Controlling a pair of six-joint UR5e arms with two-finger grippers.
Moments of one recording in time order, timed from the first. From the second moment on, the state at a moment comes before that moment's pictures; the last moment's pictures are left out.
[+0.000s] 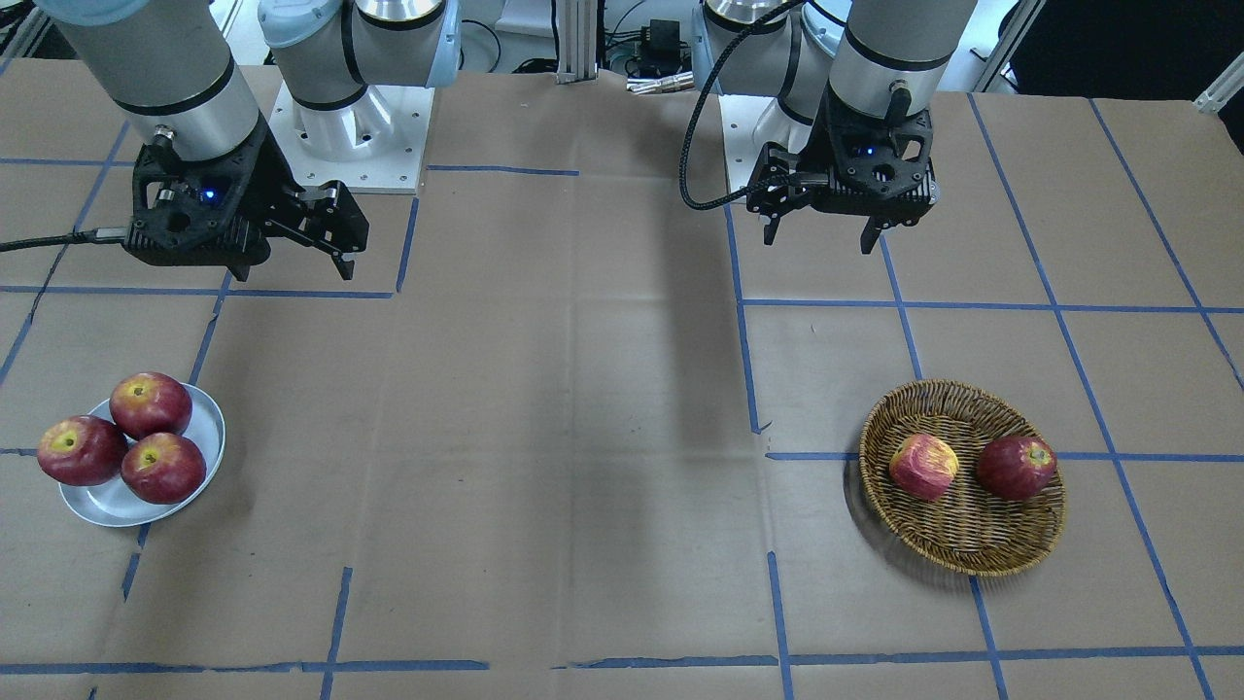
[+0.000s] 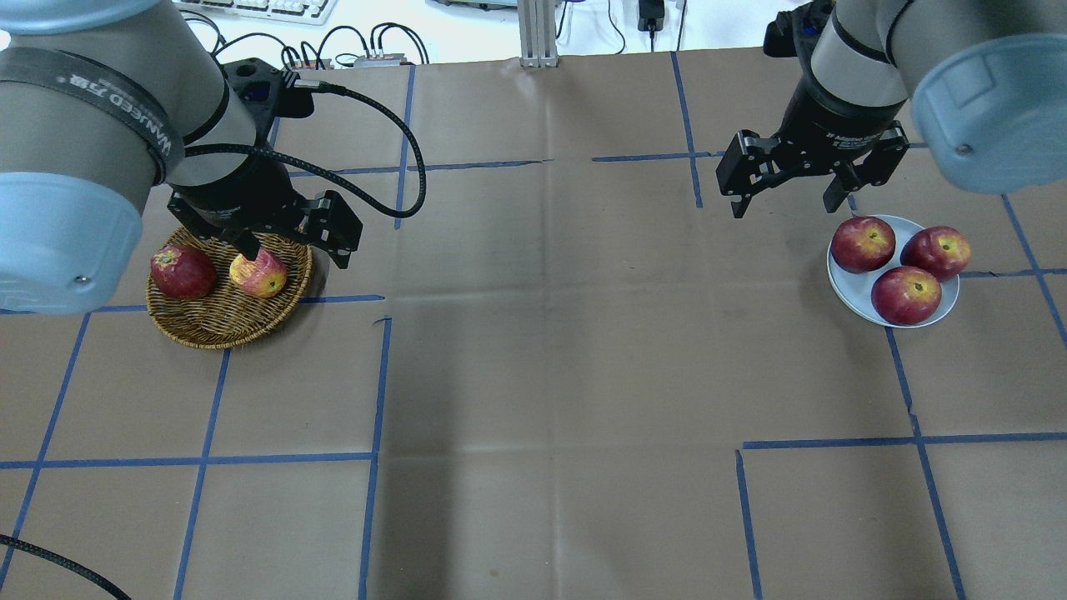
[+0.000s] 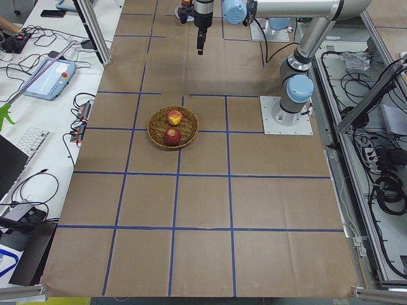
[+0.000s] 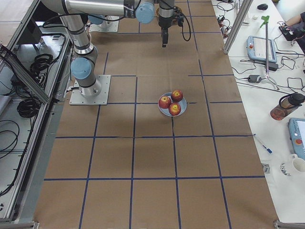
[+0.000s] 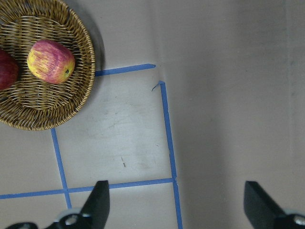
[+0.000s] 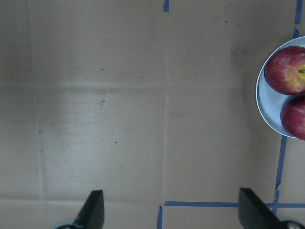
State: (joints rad) left arm -1.61 -1.48 -1.73 -1.47 1.61 0.09; right arm 1.56 -1.56 1.64 -1.64 -1.56 -0.04
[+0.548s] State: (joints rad) left arm -1.61 -1.47 -1.75 -1.45 1.62 0.11; right arm 1.56 -1.56 1.64 -1.64 -1.56 -0.04
